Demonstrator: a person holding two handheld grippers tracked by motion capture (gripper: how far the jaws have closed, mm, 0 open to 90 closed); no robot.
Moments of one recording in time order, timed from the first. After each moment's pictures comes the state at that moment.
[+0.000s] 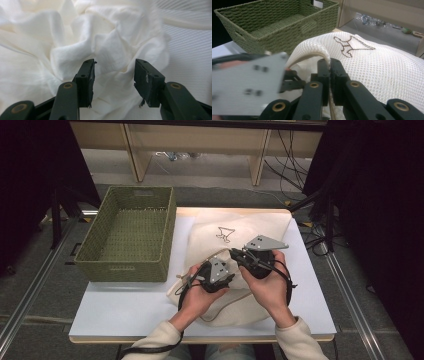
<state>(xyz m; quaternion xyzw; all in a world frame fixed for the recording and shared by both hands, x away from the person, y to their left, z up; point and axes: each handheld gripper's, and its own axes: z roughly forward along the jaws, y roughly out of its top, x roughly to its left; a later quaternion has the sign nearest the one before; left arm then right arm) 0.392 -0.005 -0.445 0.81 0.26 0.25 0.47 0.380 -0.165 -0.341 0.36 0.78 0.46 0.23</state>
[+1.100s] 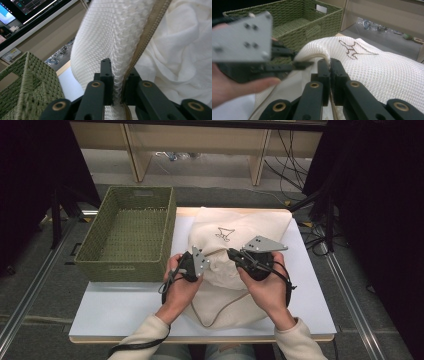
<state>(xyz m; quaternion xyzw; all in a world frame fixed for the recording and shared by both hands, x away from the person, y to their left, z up) 0.403 0.046 -0.420 0.78 0.28 0.41 0.39 0.372 -0.160 -0.335 0.34 0.78 0.46 0.24</state>
